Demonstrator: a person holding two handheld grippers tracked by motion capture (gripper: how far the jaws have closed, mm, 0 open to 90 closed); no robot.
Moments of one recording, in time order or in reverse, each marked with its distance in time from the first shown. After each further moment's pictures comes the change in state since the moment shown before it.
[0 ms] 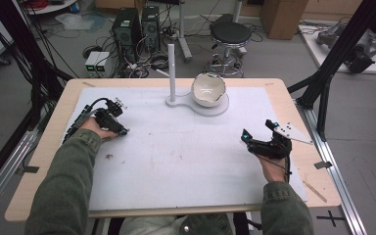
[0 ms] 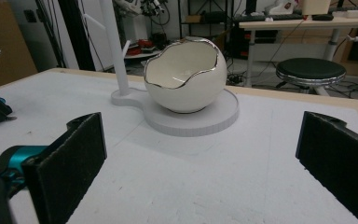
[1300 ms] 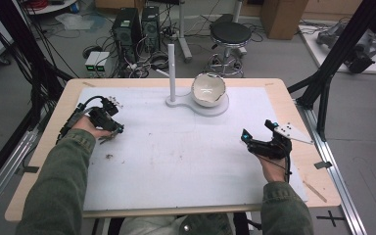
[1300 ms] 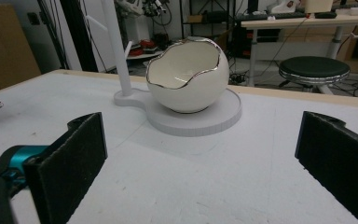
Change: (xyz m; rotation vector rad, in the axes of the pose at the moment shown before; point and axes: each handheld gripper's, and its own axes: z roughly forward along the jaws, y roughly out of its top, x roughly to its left) left arm -0.006 -0.005 -0.028 -0.053 -0.009 0.051; right arm 0.000 0.000 0.000 0.000 0.011 0.016
